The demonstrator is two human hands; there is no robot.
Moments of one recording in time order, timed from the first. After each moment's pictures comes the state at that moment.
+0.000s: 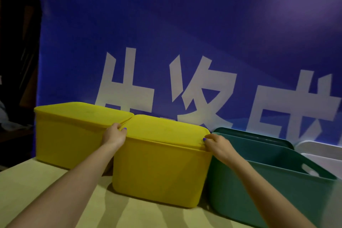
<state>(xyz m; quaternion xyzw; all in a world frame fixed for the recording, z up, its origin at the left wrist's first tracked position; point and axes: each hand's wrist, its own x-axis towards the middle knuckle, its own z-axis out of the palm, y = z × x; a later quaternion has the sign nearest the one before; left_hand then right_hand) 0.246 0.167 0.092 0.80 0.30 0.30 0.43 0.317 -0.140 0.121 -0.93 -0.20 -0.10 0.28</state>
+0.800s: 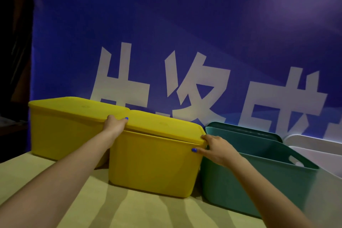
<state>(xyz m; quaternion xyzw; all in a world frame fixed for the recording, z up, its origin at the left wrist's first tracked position) 0.238 0.151 0.109 0.74 0.26 0.28 0.55 0.303 -0.162 0.112 -0.96 -0.25 -0.12 0.06</state>
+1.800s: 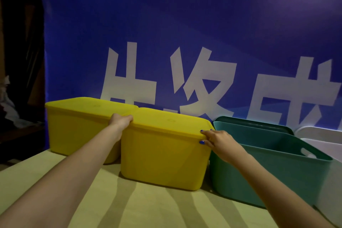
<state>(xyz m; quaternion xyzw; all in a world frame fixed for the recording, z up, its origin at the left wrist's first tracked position) 0.235 0.168 0.109 0.71 0.31 0.28 0.57 0.306 -0.157 0.099 -0.93 -0.33 -0.17 0.05</state>
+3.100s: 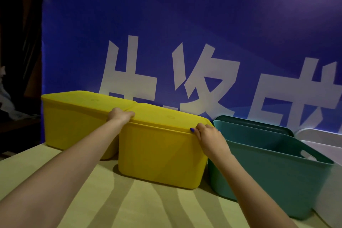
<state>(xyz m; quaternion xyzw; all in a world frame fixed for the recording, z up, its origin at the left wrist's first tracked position) 0.246 0.167 0.112 0.77 0.33 0.28 0.47 0.292 -0.112 0.097 -0.92 -0.27 -0.27 0.09</state>
